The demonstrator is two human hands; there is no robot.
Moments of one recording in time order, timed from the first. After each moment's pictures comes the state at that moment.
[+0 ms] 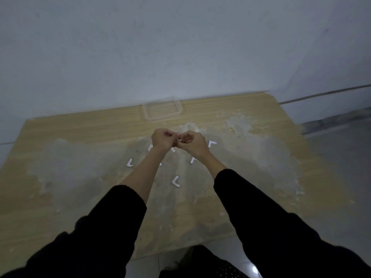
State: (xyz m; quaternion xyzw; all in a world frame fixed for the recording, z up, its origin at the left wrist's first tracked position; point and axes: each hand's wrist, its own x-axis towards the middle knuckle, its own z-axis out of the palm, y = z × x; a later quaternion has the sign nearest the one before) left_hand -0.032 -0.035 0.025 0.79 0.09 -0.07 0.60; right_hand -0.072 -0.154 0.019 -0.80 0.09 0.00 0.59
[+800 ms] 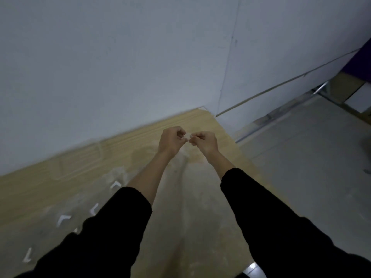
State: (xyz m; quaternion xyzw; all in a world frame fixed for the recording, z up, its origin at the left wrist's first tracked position) left_hand 0.039 -0.334 0.043 0.87 -0.24 -0.08 0.43; right_hand -0.026 -0.448 0.028 -0.70 0.31 -0.14 0.63
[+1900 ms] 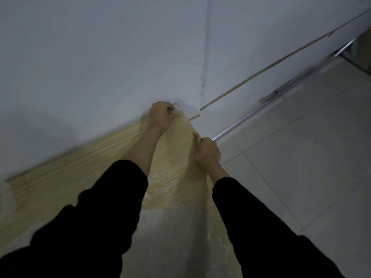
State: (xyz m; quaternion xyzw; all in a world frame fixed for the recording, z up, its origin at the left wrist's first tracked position) left_hand 0.207 -0.558 -0.047 0.92 -0.25 -0.07 0.30; right_hand 0.061 -0.634 -0.082 -0.82 0.44 0.06 0.36
